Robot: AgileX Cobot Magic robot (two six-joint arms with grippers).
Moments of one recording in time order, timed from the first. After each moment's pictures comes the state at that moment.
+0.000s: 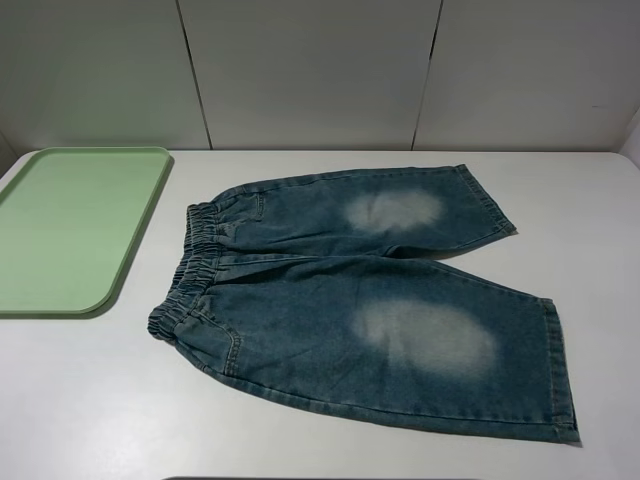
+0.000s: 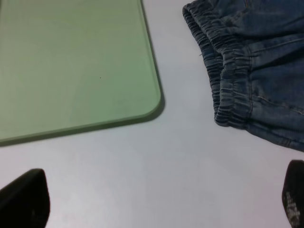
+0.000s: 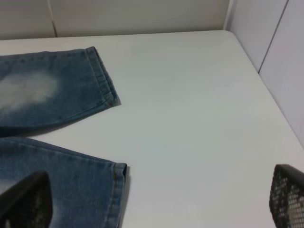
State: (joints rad) left arm -0.13 0.00 -0.49 0.06 1.06 0.00; right arm -0.07 -0.01 -0.49 -0.07 1.03 0.04
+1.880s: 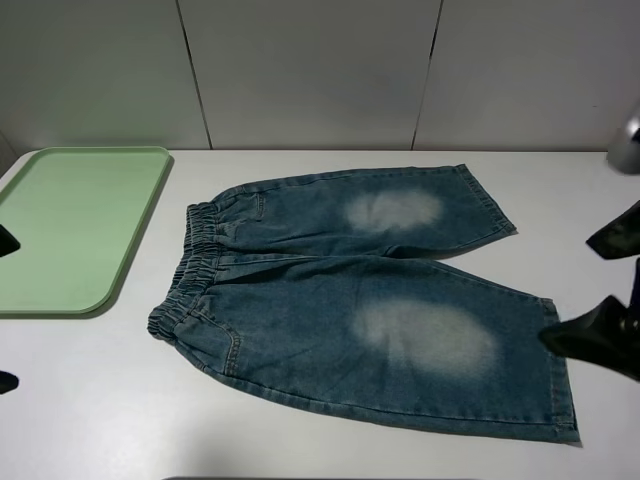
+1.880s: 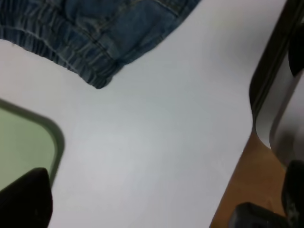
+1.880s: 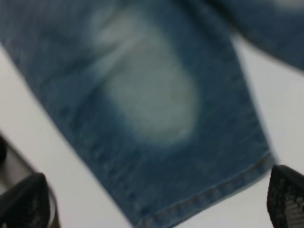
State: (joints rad) left arm -0.72 0.89 -0.81 0.06 1.12 0.47; right arm 0.59 0.88 -0.67 0.01 1.02 -0.33
